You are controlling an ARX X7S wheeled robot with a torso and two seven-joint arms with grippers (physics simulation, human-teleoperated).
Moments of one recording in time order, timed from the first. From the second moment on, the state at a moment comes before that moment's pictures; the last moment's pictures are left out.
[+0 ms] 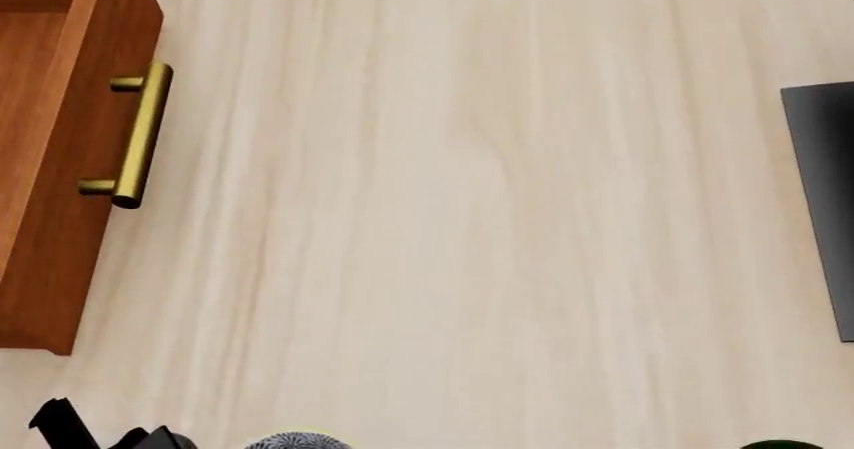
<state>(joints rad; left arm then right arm) -0.79 -0.68 0.73 0.77 -1.19 -1.29 -0.62 -0.78 0.98 1.10 -1.05 0.77 0.39 1.08</state>
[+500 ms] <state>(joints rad) -0.89 -0.66 0.68 0.82 -1.41 -1.35 -0.81 -0.79 0.97 1.10 -1.05 0.77 0.38 1.07</state>
